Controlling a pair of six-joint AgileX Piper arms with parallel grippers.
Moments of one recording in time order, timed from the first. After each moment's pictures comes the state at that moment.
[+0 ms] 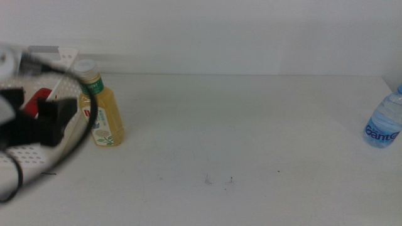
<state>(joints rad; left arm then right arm) -0.14 0.83 -0.63 -0.27 0.32 0.30 0.00 0.00 0.00 0.05 0.22 -0.04</state>
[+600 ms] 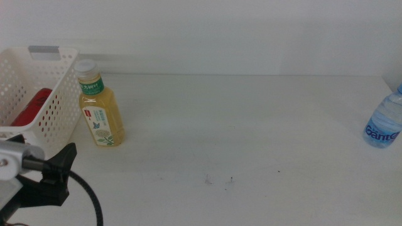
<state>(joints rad) -0.21 0.70 -0.18 -0.14 -0.19 0.14 0.00 0.00 0.00 0.05 0.22 -0.04</state>
